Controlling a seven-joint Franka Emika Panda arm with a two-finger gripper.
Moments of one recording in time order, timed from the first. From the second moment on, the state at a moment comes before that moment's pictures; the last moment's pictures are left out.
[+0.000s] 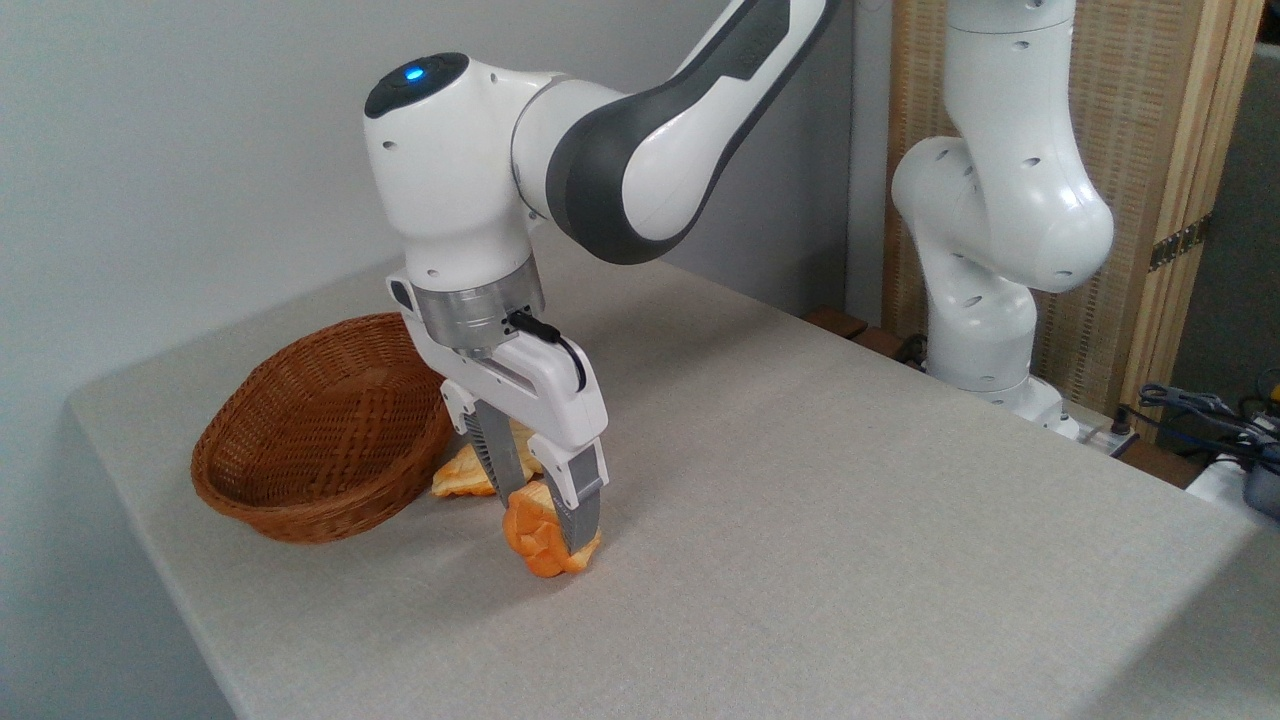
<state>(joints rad) -0.26 0.04 0.16 -2.00 -0.02 2.01 0.62</state>
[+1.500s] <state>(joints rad) -0.29 0.21 -0.11 -1.74 -0.18 2.19 0.34</state>
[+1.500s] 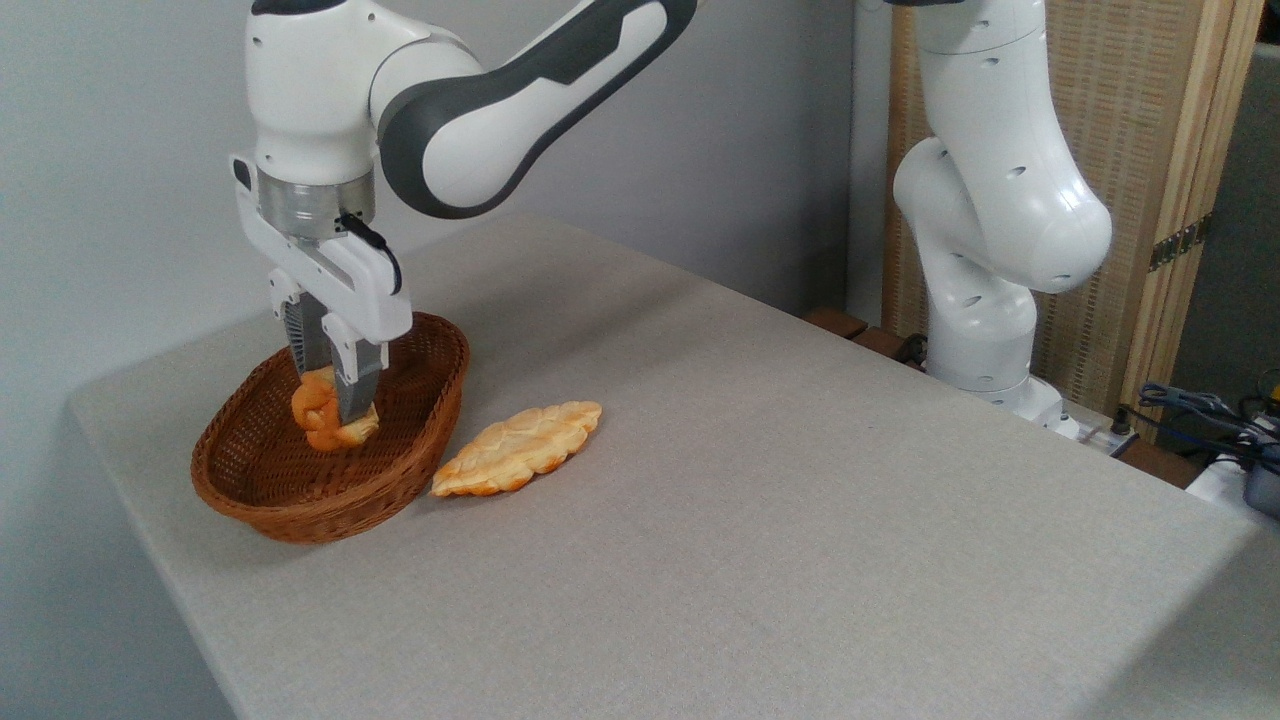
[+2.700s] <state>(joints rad) -0.26 0.06 0.16 -1.72 -0.04 1.79 0.66</state>
